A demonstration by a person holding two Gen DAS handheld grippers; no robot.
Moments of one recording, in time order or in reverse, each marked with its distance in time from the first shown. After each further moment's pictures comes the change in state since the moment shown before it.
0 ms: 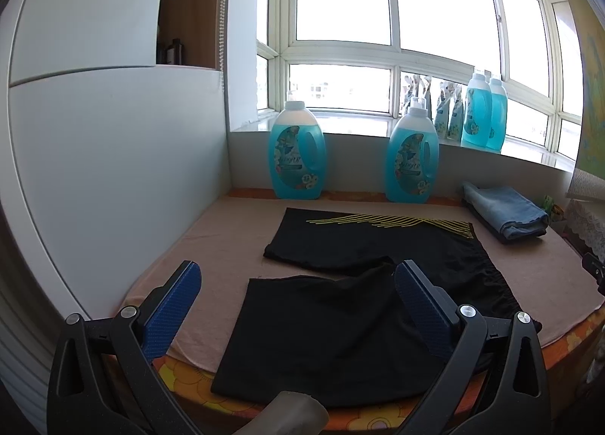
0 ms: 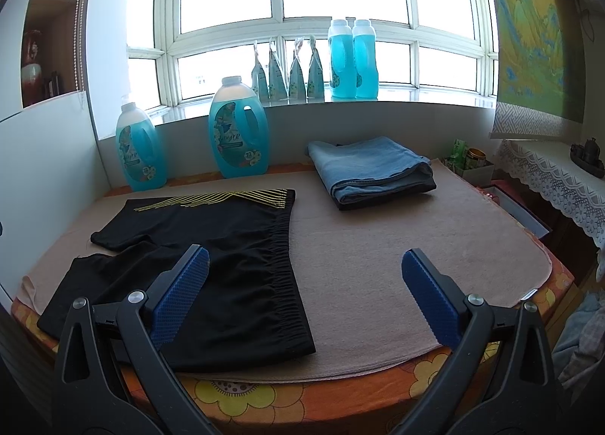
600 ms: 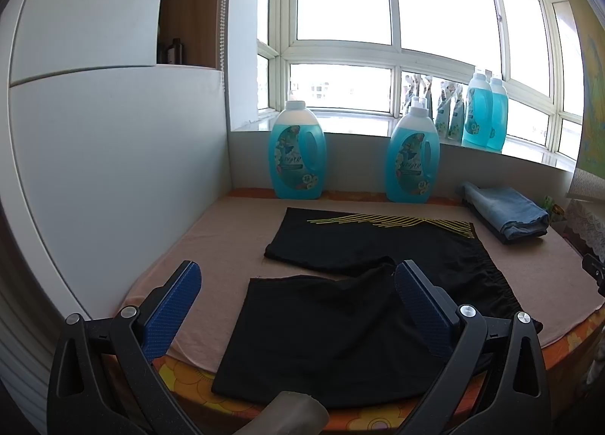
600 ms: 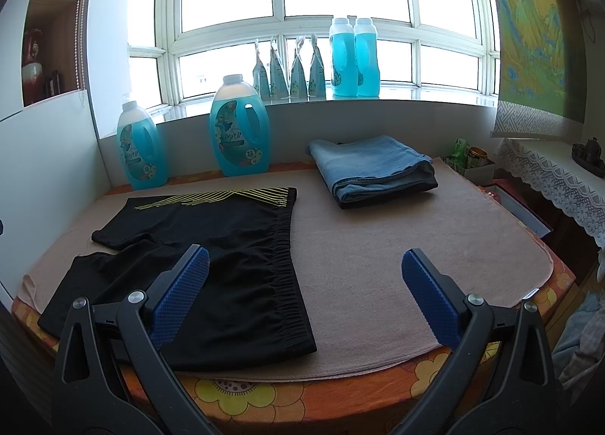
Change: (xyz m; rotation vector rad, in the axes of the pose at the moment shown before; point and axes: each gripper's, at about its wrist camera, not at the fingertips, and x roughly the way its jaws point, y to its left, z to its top) left arm 0.000 0.001 0.000 0.001 0.001 0.002; right arm 0.002 0.000 -0.003 0.000 0.003 0.003
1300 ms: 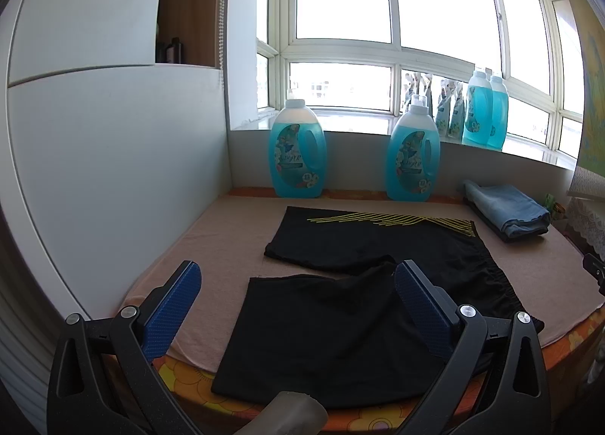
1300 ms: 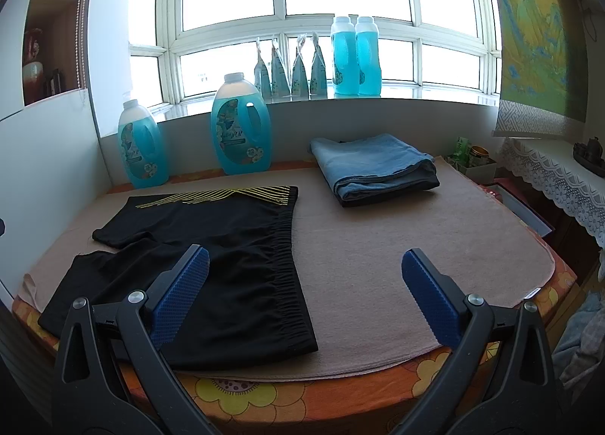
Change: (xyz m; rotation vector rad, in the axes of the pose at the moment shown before) left arm 0.003 0.000 0.000 0.003 0.004 0.000; right arm 0.000 -0.001 0.000 0.001 0.000 0.000
